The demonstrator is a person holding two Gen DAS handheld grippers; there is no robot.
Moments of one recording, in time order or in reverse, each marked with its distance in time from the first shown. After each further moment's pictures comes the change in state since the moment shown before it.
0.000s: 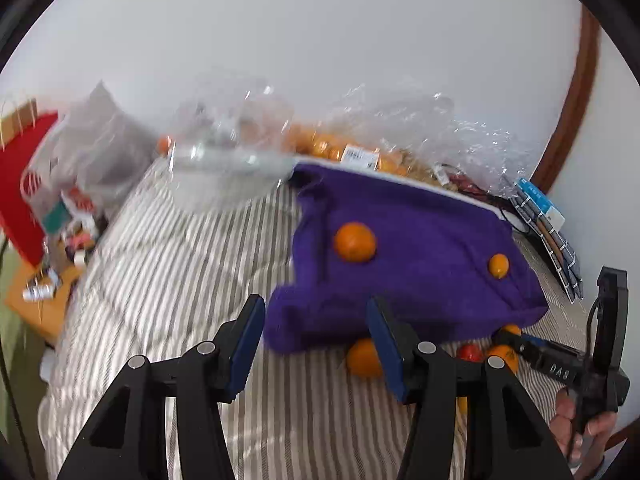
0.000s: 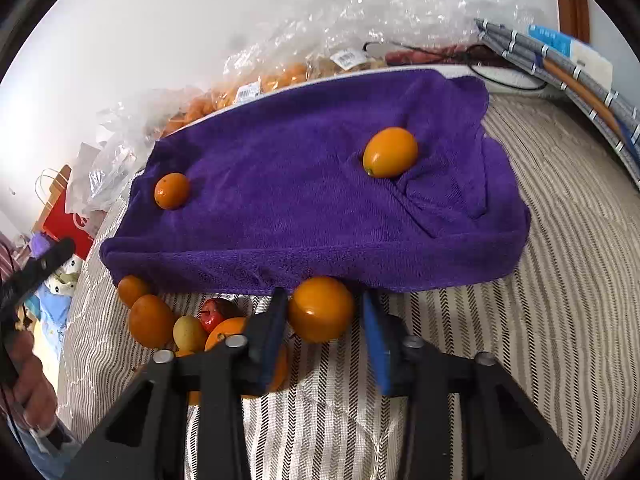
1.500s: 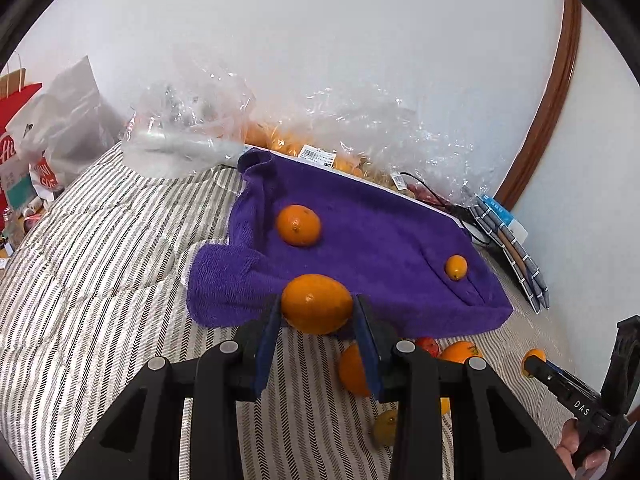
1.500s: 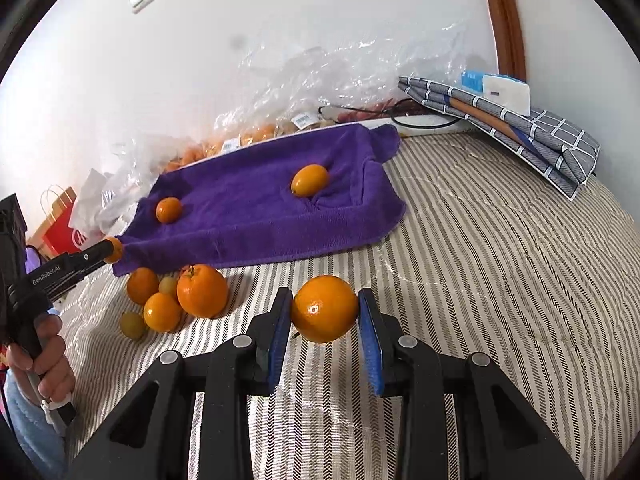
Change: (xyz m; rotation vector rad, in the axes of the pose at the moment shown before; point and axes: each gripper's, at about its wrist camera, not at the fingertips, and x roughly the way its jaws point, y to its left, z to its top) left arm 0.008 -0.025 -0.039 -0.048 -0.119 -0.145; right arm -0.080 -0.038 -0.064 -0.014 -0.261 -0.066
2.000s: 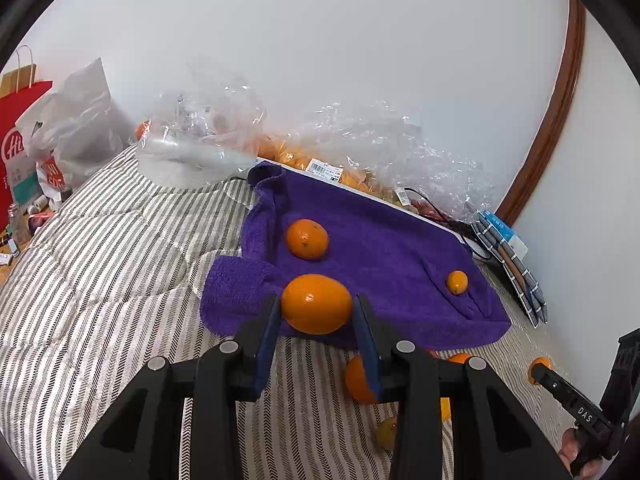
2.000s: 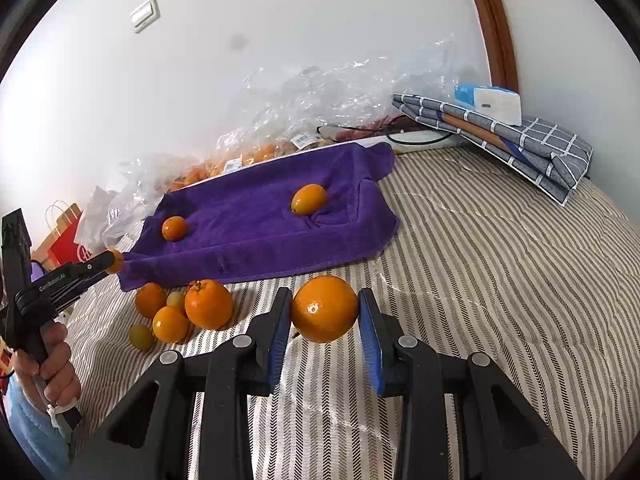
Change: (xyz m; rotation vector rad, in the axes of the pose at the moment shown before) left arm -0.008 0.007 0.001 -0.032 -0.045 0.007; right arm -0.012 -0.005 -0.001 0.024 -0.059 0.010
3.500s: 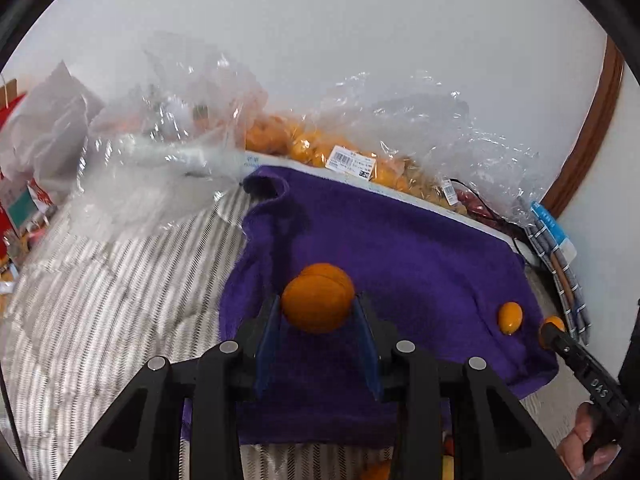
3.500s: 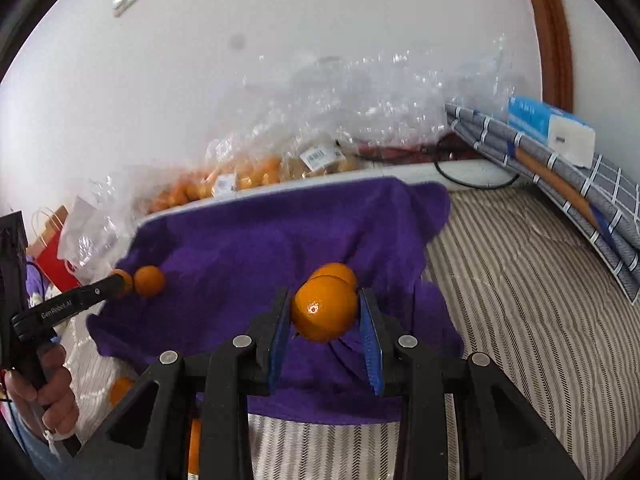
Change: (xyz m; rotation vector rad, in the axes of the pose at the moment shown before) left arm 0.086 -0.011 0.056 0.008 0.145 0.120; right arm 0.102 0.022 0.086 -0.042 0.063 0.023
